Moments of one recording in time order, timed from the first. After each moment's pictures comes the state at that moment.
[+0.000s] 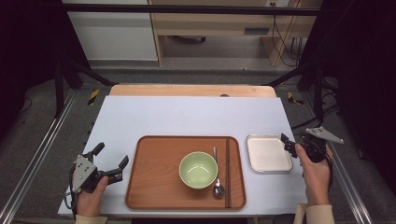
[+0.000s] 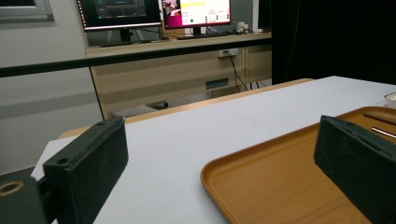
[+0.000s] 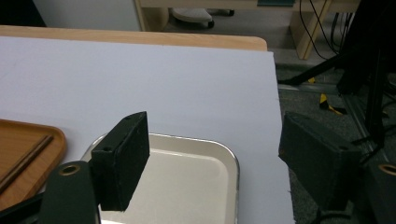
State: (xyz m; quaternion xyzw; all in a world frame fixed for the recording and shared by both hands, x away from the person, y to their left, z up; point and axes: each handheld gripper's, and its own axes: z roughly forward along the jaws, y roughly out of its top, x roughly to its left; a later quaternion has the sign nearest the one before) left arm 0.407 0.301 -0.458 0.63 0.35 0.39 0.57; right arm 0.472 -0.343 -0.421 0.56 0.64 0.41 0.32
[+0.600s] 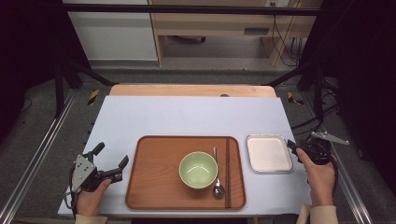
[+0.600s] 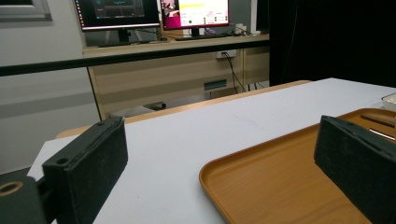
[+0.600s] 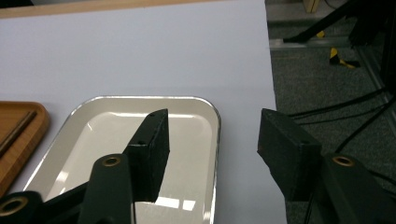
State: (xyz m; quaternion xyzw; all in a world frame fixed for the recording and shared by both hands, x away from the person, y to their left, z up) left arm 0.408 0.301 -0.460 0.63 0.35 0.39 0.58; right arm 0.470 -0.366 -0.439 0.61 0.64 0.39 0.25
